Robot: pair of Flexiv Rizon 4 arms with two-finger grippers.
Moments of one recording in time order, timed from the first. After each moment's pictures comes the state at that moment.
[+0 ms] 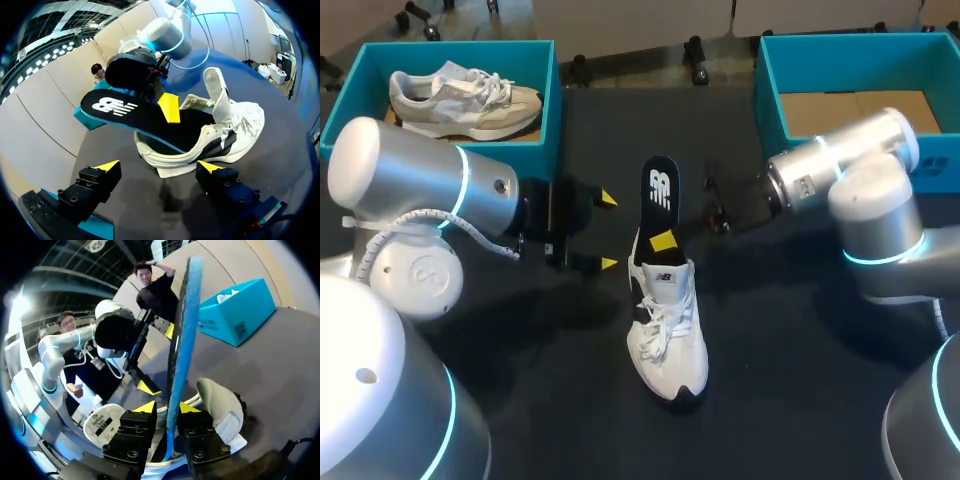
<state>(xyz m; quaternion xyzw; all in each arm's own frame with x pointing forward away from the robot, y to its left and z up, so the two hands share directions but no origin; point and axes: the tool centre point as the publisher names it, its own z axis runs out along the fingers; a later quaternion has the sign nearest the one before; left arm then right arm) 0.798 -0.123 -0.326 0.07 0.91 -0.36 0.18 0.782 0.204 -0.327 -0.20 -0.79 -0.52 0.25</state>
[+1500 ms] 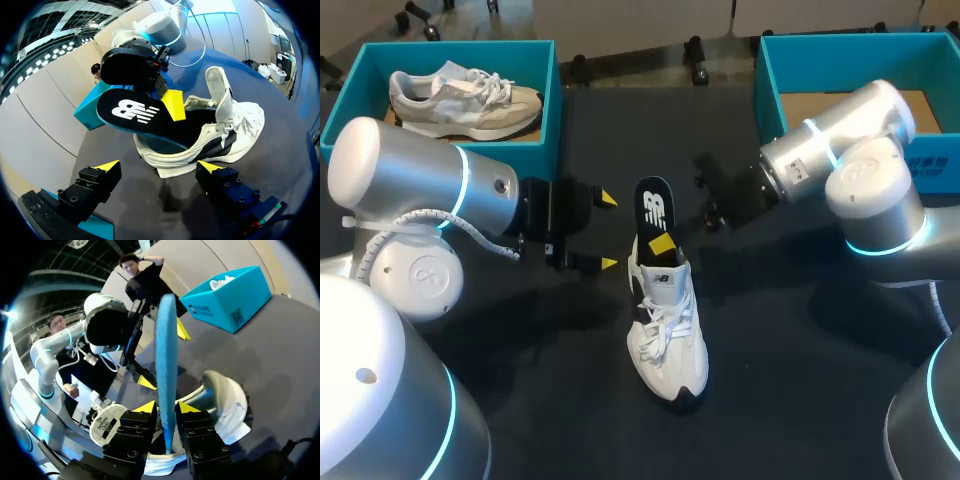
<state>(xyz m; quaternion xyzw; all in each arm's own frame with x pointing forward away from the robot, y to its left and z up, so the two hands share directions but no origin) 0.798 -0.123 -0.326 0.07 0.91 -0.36 0.18 0.773 0.202 -0.324 -0.23 -0.82 -0.45 0.26</state>
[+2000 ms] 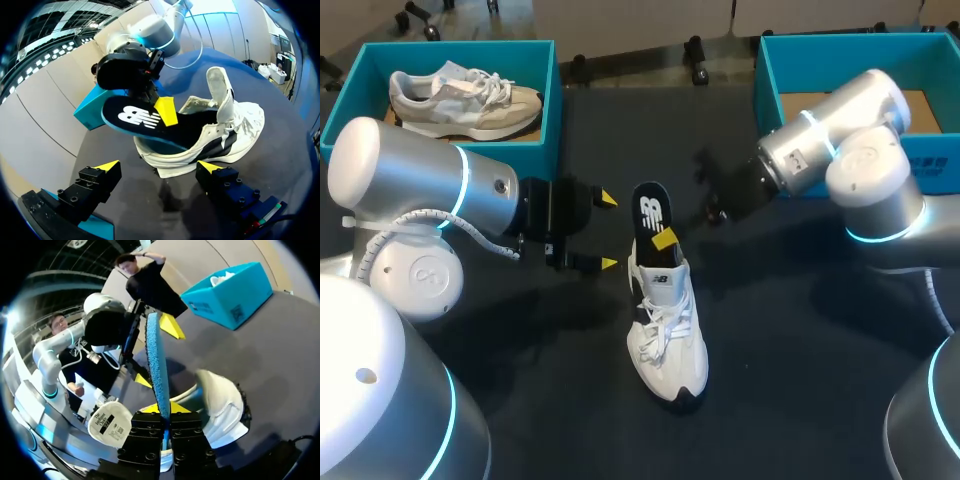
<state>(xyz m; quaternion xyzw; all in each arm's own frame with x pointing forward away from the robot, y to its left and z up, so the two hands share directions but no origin) 0.798 -0.123 -0.326 0.07 0.91 -0.36 0.18 0.776 0.200 -0.333 -0.22 -0.82 -0.44 0.29</state>
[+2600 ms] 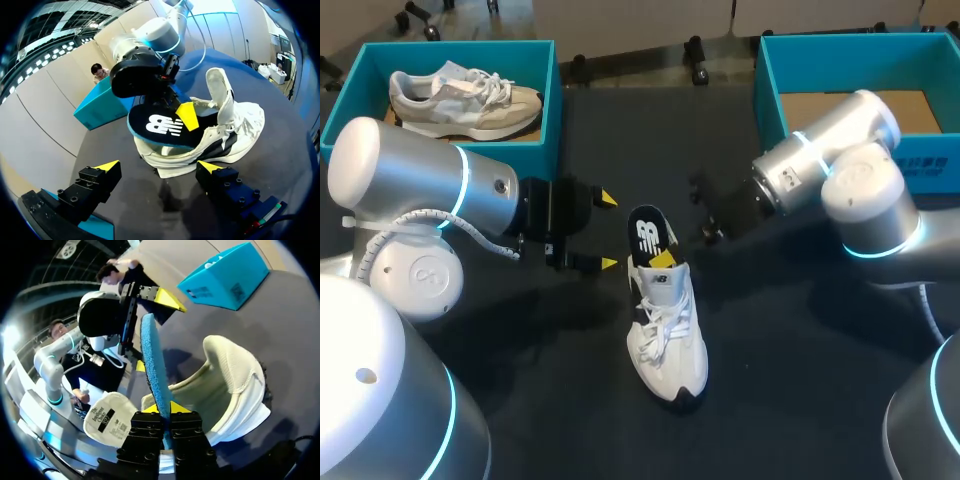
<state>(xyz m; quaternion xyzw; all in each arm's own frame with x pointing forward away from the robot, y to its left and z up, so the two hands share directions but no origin) 0.798 -0.123 -0.326 0.07 0.91 -0.36 0.18 0.751 0.204 -0.347 -0.25 -0.81 -0.42 0.32</state>
